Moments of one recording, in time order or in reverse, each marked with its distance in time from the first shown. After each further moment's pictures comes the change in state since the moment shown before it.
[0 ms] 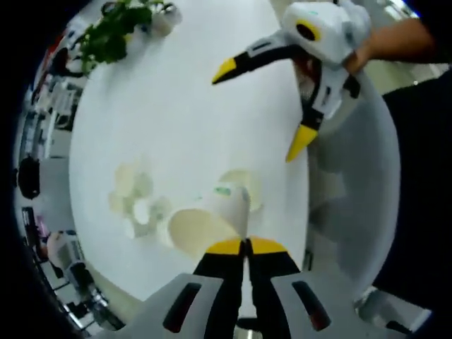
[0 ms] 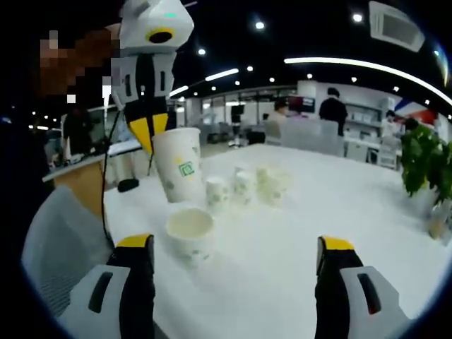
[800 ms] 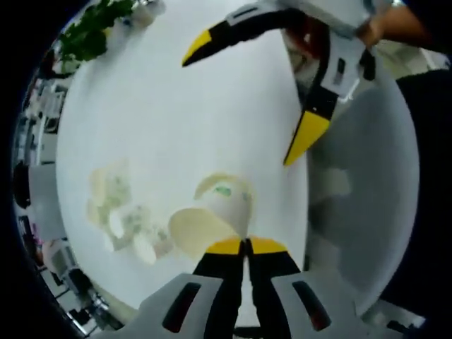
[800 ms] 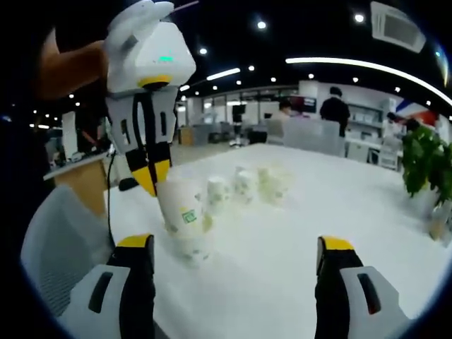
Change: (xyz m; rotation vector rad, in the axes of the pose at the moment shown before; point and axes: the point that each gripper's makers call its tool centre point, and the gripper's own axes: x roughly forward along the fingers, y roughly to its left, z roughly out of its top) left arm 0.055 -0.018 0.005 0.031 0.034 -0.046; right arm 0.002 0.003 -0.001 -0.008 0.003 0.006
